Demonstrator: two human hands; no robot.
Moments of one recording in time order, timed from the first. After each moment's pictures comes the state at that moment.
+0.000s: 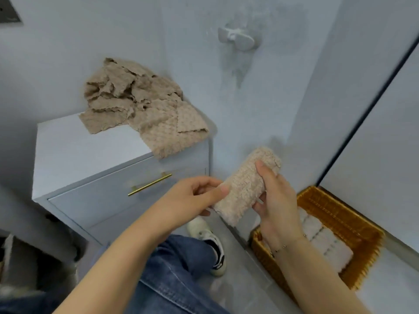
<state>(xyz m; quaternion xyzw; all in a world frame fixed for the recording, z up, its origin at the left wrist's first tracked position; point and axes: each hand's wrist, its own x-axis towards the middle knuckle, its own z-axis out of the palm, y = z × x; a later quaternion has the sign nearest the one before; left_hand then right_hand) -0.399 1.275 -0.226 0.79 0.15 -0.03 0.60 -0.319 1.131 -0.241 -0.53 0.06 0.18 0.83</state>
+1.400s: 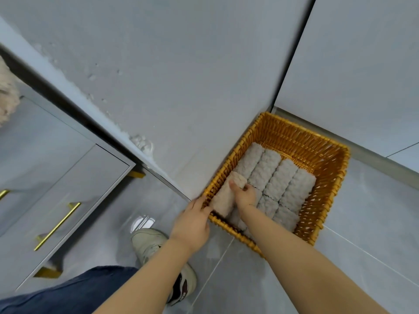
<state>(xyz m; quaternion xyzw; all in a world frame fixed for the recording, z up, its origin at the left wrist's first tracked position) -0.246 1.164 -0.520 0.96 -0.03 -0.25 0.14 -0.146 1.031 -0.628 -0.68 0.34 0.23 0.61</state>
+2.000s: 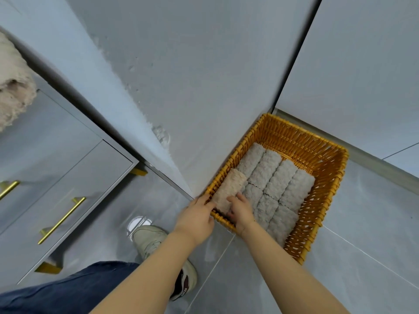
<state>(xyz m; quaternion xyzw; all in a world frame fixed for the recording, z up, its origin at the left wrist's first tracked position) -0.243 1.167 -0.517 0.94 0.00 -0.27 0.19 -0.190 1.041 -0.605 -0.54 0.36 0.30 0.70</state>
